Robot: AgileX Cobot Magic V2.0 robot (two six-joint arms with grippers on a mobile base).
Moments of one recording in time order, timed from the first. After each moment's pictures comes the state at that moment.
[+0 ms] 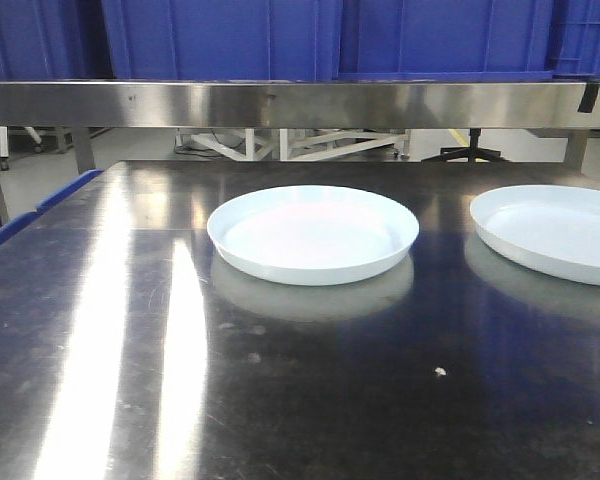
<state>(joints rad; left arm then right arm) -0.19 0.50 -0.38 -0.06 0.11 0.12 0.00 -0.01 0.03 0.02 0.13 0.02</state>
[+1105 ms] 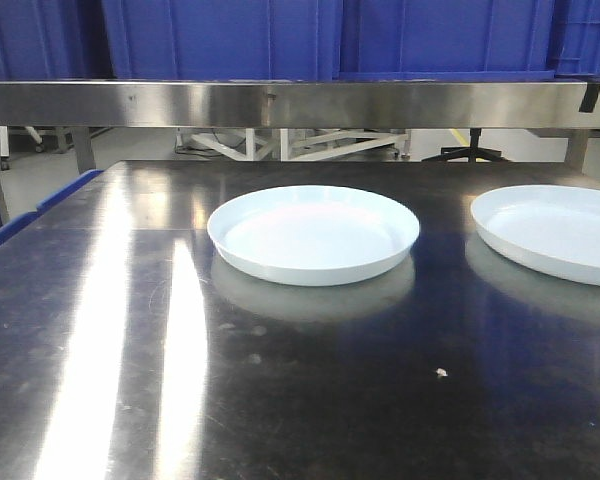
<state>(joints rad) -0.19 0.50 -0.38 -0.06 0.12 0.12 0.00 0.59 -0.43 0.05 0.52 0.02</state>
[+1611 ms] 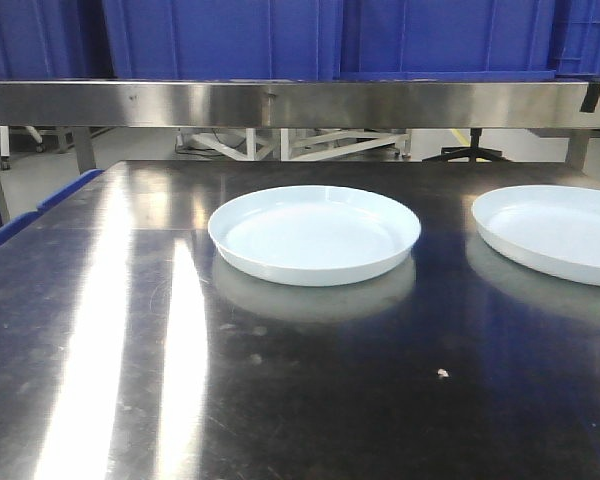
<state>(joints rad) -0.19 0.50 -0.38 -0.06 0.12 0.12 -0.07 1.08 -0.70 0.13 0.57 0.02</state>
